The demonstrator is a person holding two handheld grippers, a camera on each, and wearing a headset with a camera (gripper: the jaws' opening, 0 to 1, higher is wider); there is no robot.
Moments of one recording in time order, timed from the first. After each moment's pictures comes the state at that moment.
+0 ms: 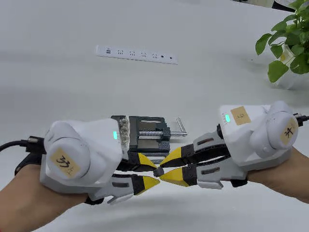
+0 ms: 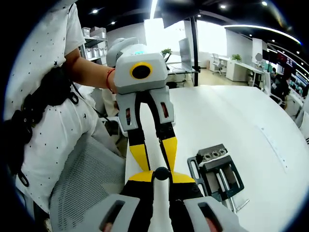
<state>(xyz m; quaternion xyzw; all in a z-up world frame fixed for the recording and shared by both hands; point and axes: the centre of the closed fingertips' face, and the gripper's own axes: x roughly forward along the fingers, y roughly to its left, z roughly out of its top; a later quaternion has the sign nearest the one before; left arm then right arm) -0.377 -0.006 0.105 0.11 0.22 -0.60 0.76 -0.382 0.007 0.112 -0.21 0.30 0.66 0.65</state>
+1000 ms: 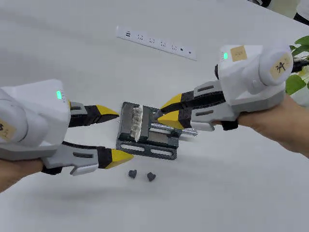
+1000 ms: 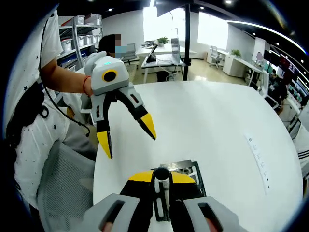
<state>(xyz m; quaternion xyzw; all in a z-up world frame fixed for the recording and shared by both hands) -0.324 0.093 0.102 0.04 0.17 -0.49 0.85 -0.280 0.056 0.114 -0.29 0.32 0.63 0.65</state>
